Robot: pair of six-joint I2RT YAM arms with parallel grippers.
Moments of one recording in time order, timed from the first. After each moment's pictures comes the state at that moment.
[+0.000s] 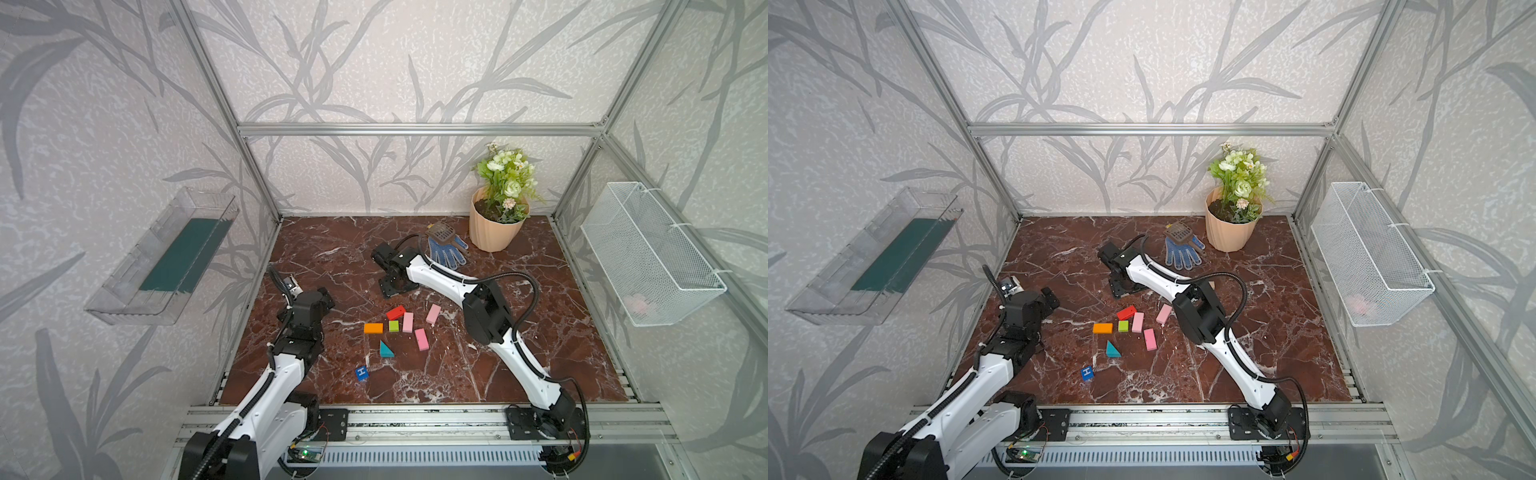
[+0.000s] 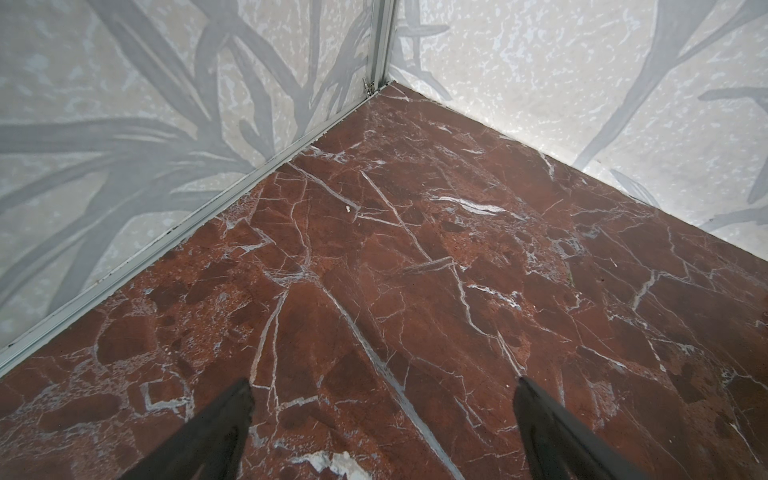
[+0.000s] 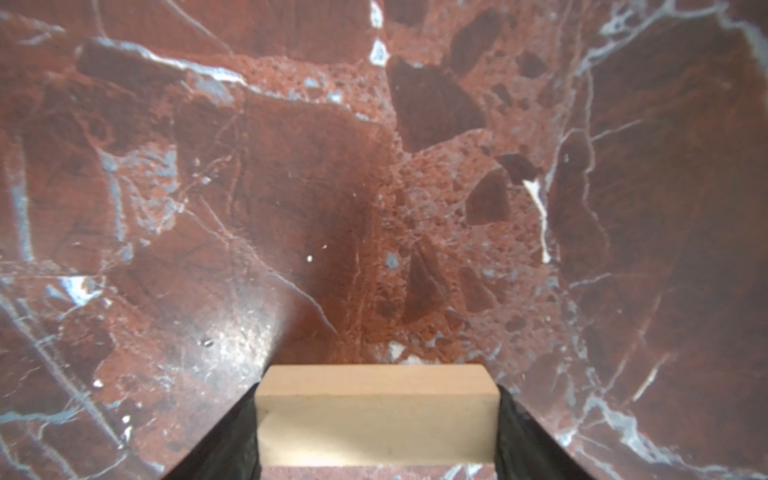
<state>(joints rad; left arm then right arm) -0.13 0.91 0.36 0.03 -0.51 -0.49 0.82 2.54 2.27 -1.04 0.14 0.44</state>
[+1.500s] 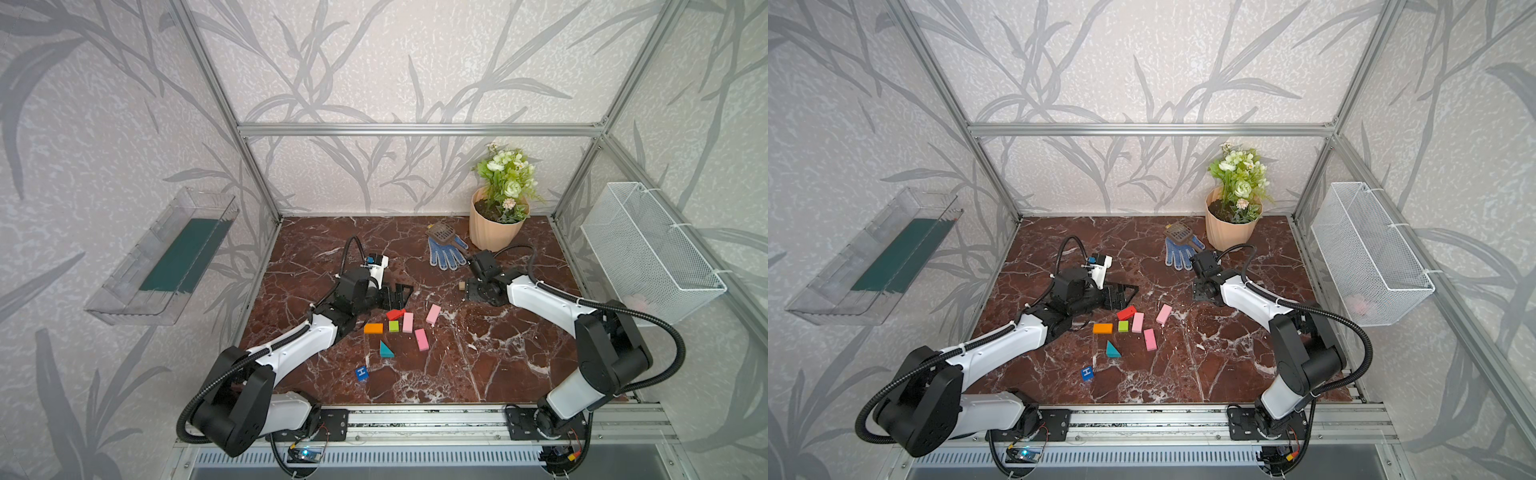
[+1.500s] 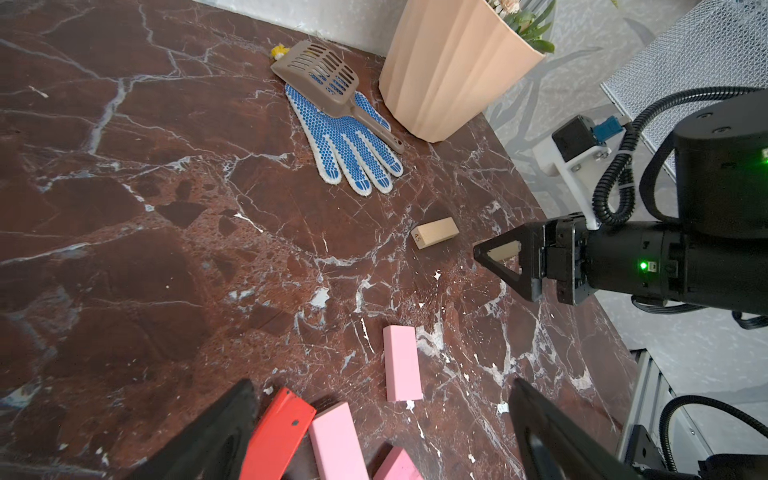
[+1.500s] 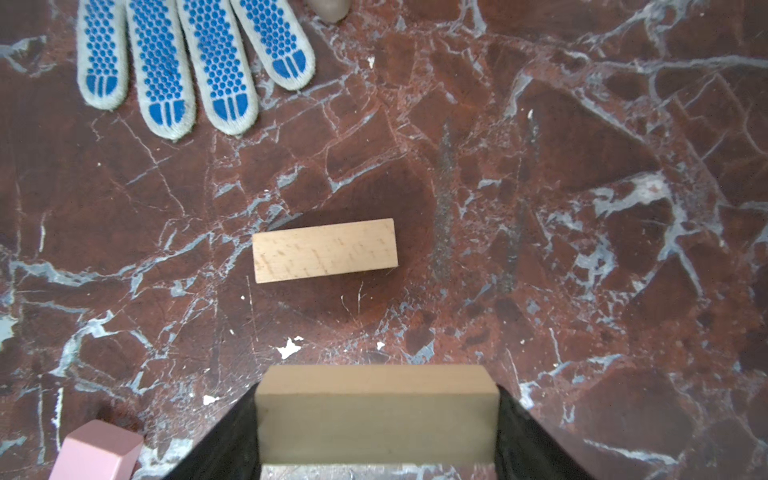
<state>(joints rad) -0.48 1.30 0.65 0.17 0.31 -0.44 0.46 1.63 1.02 -0.52 0.30 0.48</state>
